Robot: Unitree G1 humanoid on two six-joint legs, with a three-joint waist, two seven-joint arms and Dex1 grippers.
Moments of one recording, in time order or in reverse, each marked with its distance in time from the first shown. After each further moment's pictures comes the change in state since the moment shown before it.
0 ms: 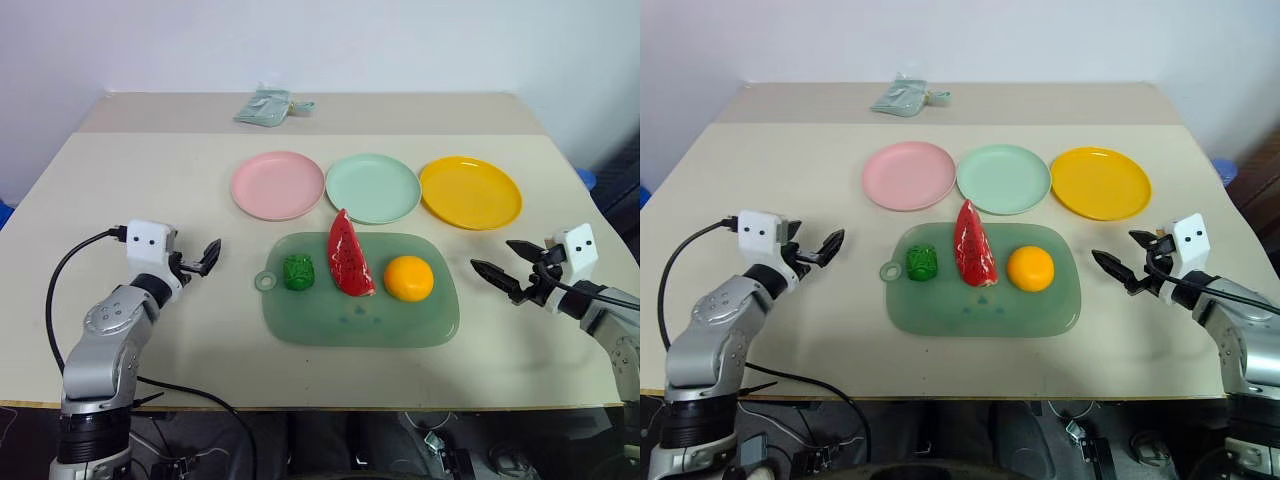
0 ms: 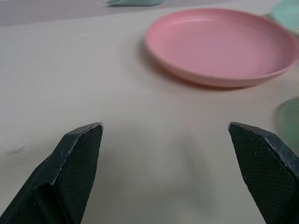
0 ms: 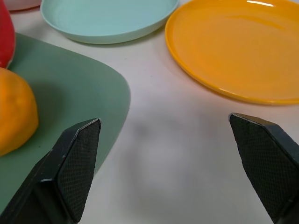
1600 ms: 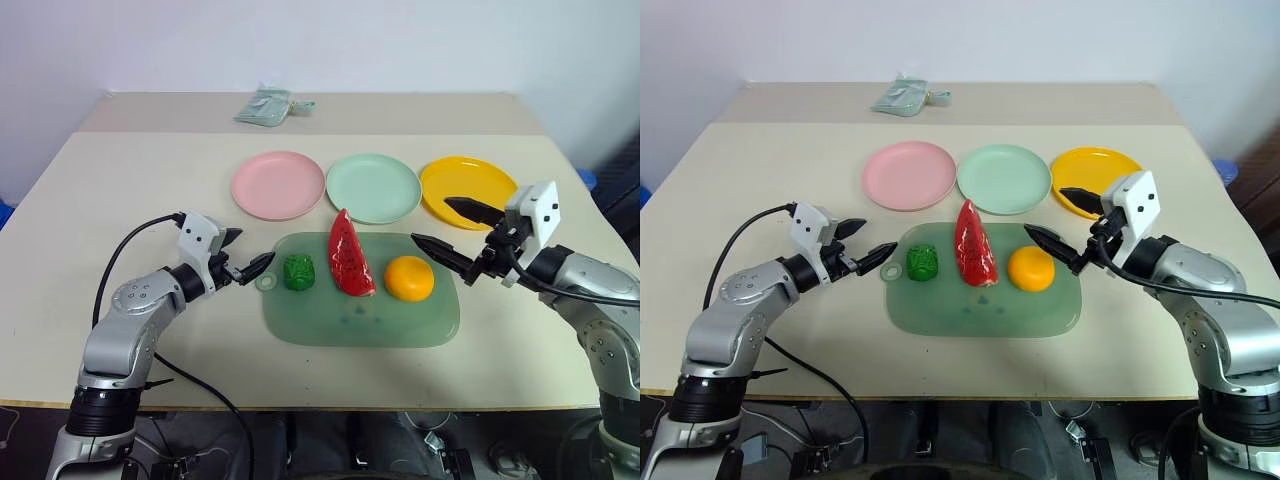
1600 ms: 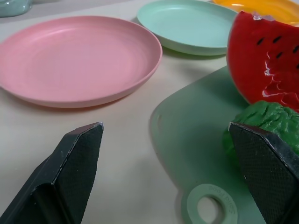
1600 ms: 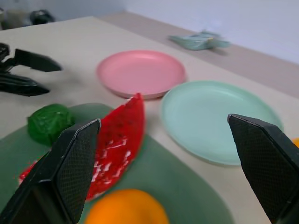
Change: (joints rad) left arm -0.076 0.067 -0.149 0.049 -0.053 -0.030 -0.292; right arm -0.120 0.024 0.106 -0.437 0.162 0.167 -0.079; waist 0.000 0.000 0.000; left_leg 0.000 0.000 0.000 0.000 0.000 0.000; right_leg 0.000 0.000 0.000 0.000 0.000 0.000
